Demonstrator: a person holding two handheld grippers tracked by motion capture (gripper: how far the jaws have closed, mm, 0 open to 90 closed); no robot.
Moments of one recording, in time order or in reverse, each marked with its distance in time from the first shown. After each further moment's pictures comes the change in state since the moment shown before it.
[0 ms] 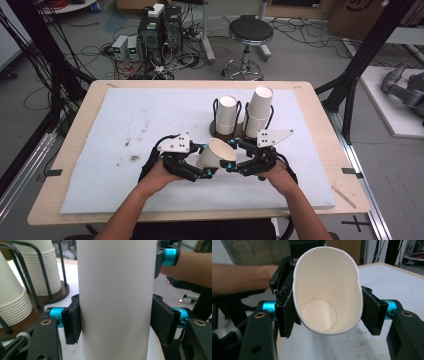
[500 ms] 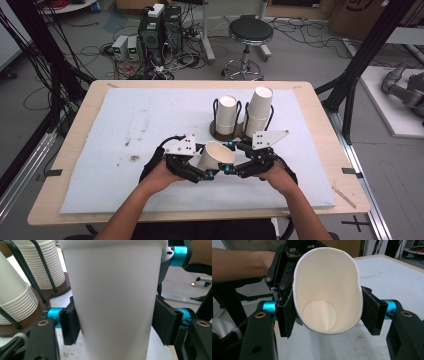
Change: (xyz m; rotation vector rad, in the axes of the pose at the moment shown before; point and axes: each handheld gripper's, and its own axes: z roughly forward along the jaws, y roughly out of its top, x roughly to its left) left arm -0.003 0.004 0.006 0.073 0.019 0.059; right arm 0.002 0.001 0.005 0.077 -0.014 -0.033
